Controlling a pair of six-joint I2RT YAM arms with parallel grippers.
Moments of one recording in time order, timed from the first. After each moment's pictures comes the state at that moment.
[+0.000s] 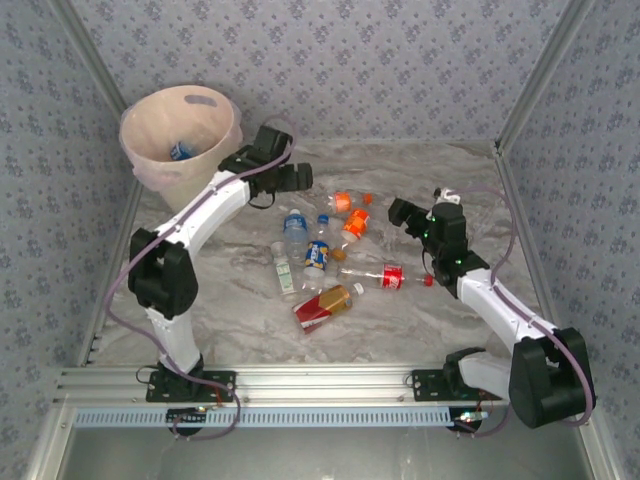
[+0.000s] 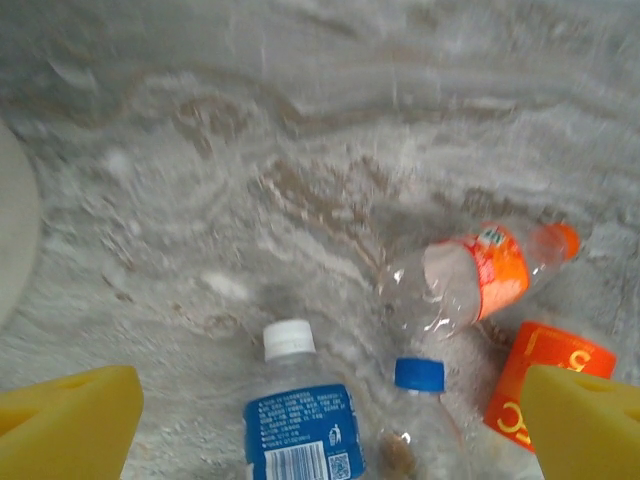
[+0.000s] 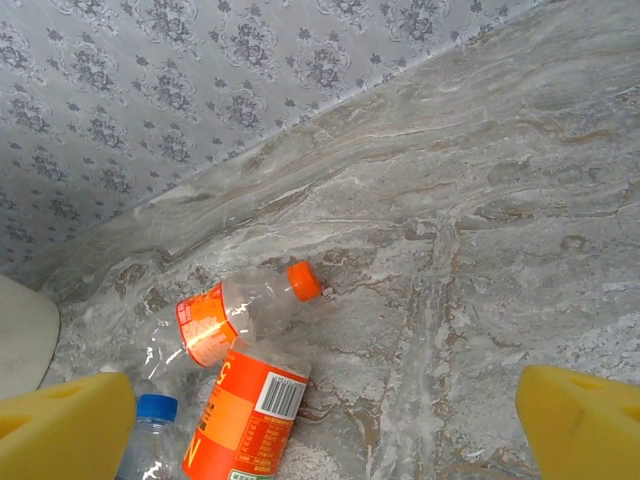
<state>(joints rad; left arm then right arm) -0.50 1.87 1.70 -0.70 -0.07 -0.47 0.26 1.15 0.63 0.13 0.08 0.55</state>
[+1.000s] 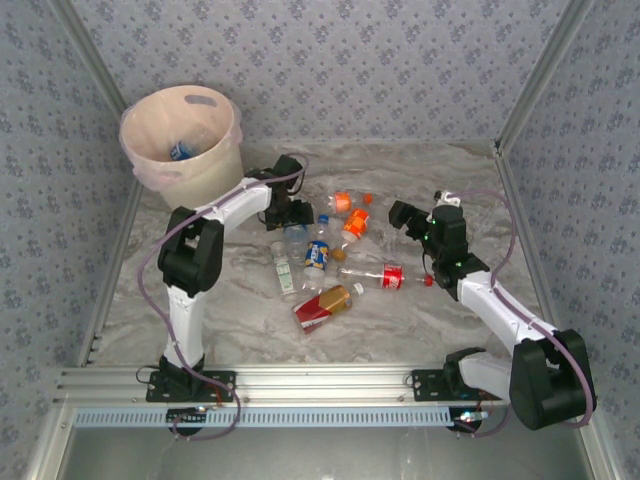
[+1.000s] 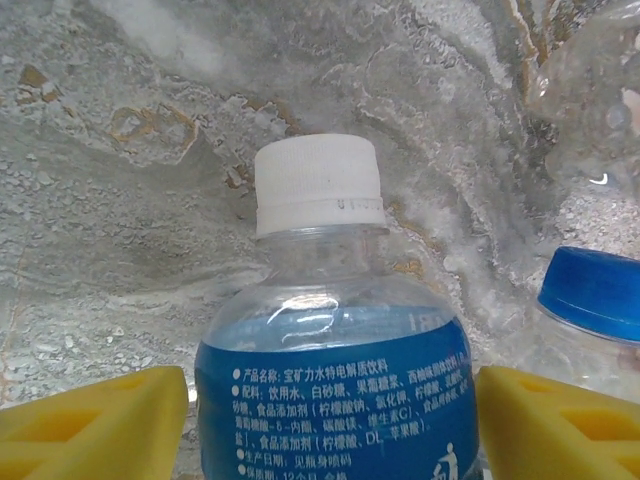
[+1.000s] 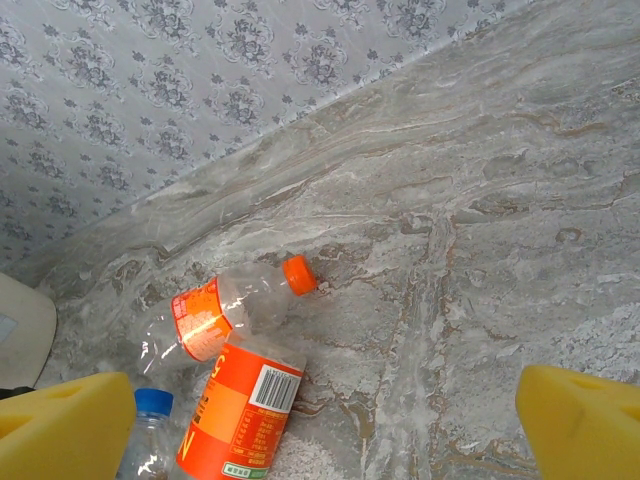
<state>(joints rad) -0.50 2.11 1.68 -0.82 0.08 -0.55 0.26 1.14 0.61 0.14 0.08 0.55</state>
